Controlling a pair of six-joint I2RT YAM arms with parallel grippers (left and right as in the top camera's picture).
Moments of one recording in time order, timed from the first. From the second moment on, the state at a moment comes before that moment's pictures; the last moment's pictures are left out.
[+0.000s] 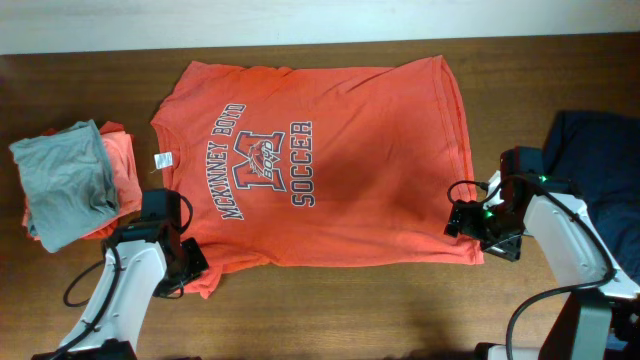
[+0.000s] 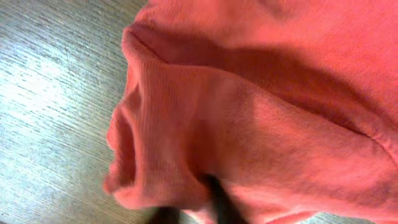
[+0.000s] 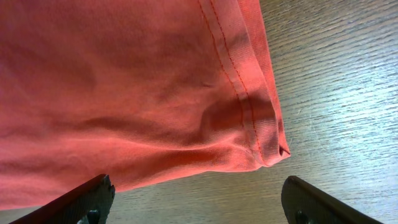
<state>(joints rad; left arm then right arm) 0.09 1.39 0.72 -0.87 -0.11 -0.41 -0.17 1.51 0.93 -0.96 -0.18 0.24</state>
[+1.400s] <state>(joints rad) 0.09 1.17 1.00 -1.21 -0.06 -0.38 -0.17 1.55 0.92 -0.89 -0.09 0.24</state>
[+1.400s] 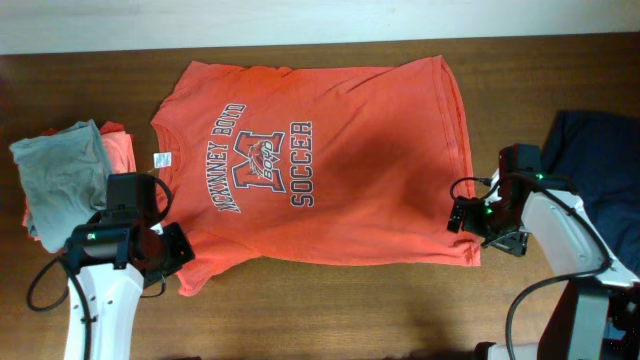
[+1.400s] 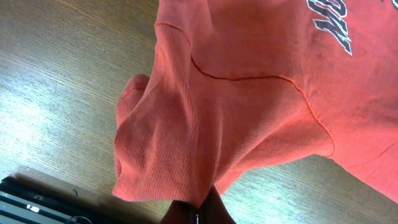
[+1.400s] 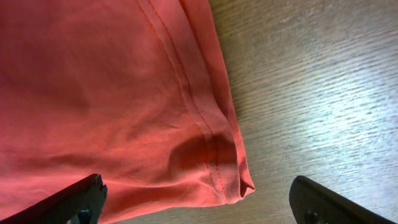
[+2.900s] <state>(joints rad) 0.09 1.17 1.00 -1.21 -0.06 -0.38 -0.17 1.56 0.81 -0.83 -0.08 0.29</state>
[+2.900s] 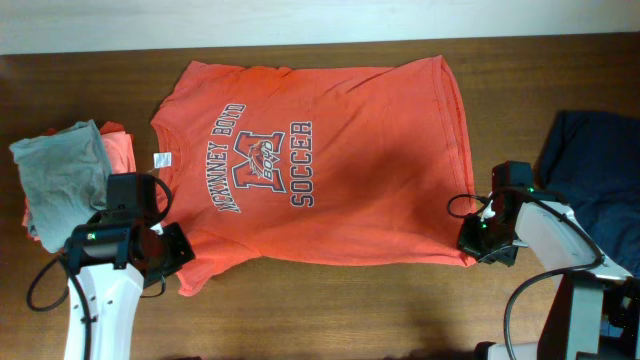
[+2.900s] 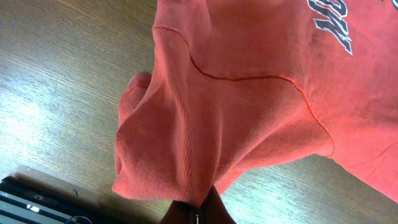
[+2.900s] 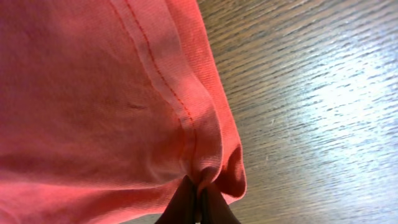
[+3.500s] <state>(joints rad) 0.09 1.17 1.00 -1.33 -0.04 -0.38 -0.21 1.36 0.97 -1.03 -0.15 0.29</state>
